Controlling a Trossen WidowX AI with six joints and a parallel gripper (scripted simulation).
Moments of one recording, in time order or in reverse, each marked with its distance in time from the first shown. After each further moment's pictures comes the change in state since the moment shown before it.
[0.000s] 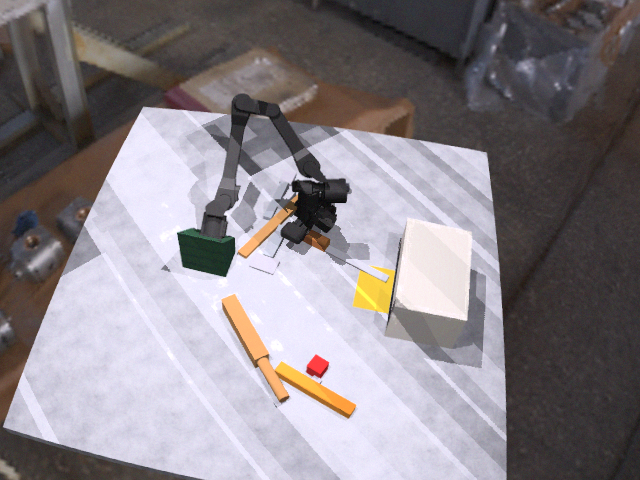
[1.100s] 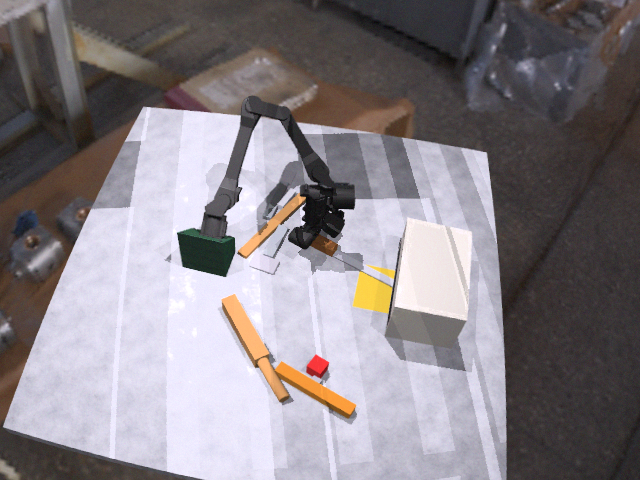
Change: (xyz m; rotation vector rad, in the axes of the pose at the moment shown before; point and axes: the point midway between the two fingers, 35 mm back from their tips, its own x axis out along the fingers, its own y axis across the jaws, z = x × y) arm 0.001 -0.003 0.027 0.004 -0.001 0.001
